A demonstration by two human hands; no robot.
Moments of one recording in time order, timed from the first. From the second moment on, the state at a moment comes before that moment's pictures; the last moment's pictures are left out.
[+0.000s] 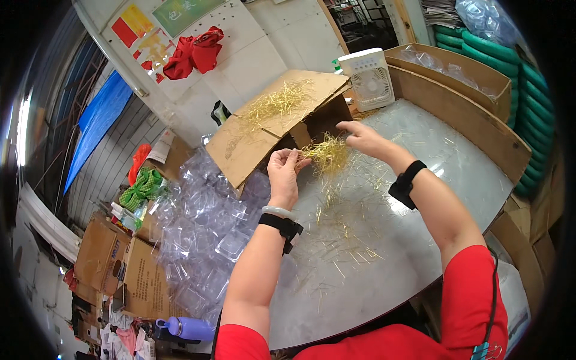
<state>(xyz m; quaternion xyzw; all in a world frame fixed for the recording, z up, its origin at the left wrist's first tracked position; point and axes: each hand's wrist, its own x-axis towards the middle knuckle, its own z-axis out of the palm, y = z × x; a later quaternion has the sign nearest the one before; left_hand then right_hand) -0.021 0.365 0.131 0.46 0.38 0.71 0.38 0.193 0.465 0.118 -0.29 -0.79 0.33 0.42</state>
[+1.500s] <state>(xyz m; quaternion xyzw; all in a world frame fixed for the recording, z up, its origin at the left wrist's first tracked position) -0.016 0.286 0.079 0.48 0.50 0.53 0.49 0.335 0.512 0.064 -0.61 -0.73 -0.10 0.28</state>
